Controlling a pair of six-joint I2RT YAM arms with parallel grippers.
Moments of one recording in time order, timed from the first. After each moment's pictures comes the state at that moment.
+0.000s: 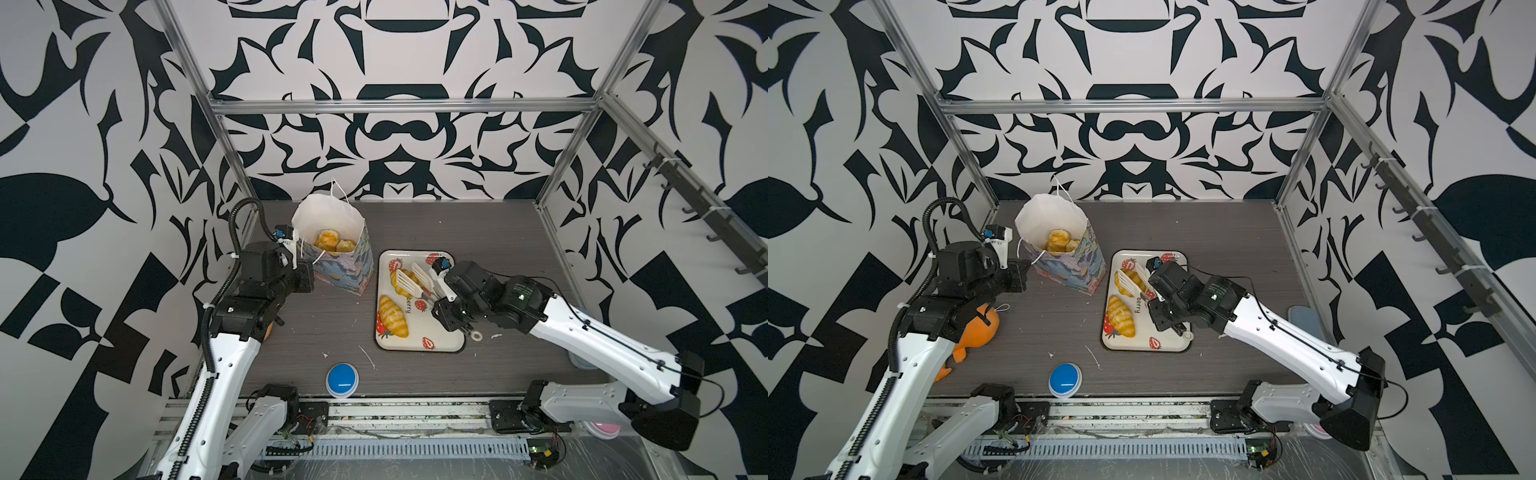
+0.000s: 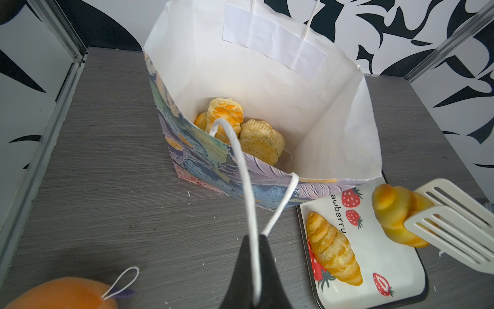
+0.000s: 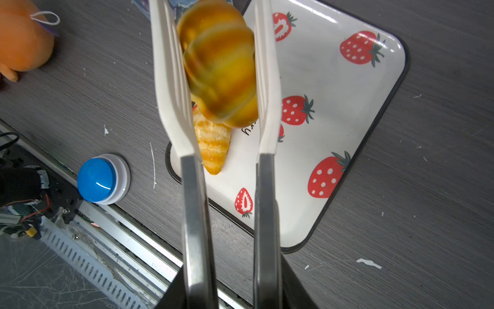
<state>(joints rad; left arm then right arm) -0.16 0.89 1.02 -0.72 0.15 -0.16 0.91 1.22 1.23 -1.00 0.06 0.42</state>
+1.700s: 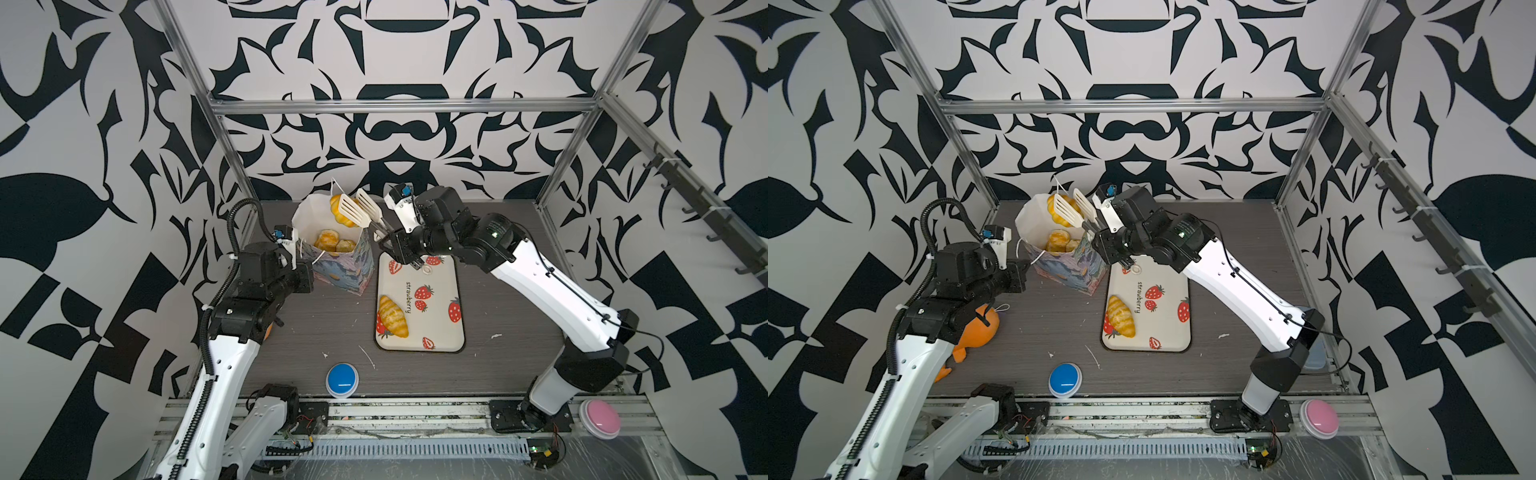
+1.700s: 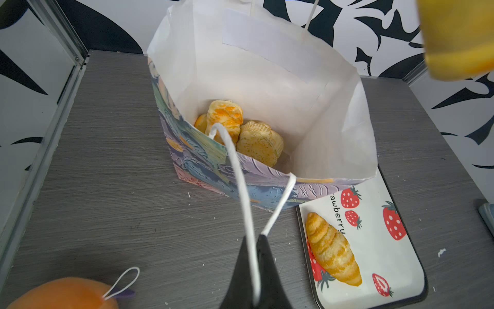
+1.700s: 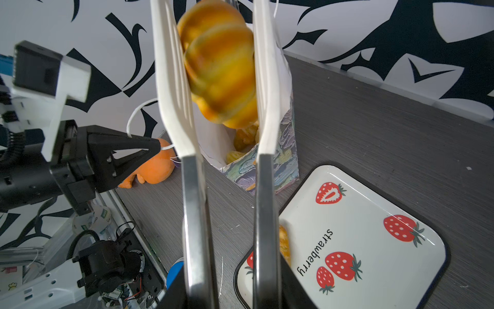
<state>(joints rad) -0.16 0.88 1.02 -0.72 0.15 -0.16 0.88 1.69 2.01 -0.96 -0.08 0.31</state>
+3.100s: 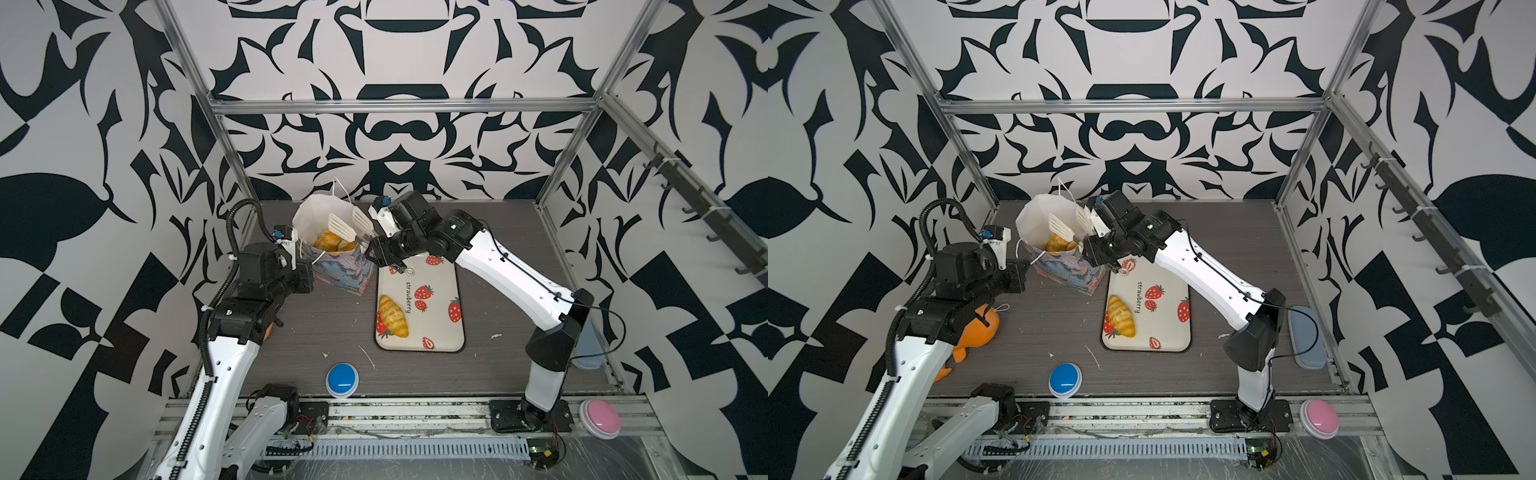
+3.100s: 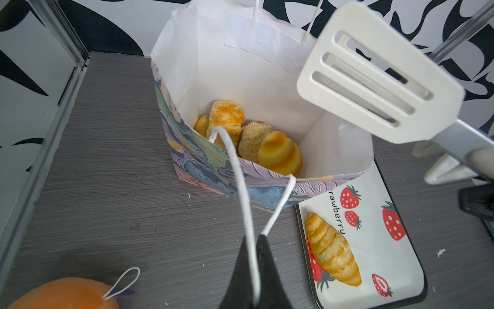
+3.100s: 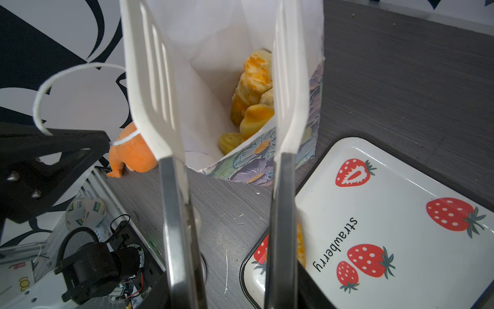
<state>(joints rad) -0.16 0.87 1.02 -0.72 0.15 -0.16 0.86 1.84 2.05 -0.99 -0.15 0.37</state>
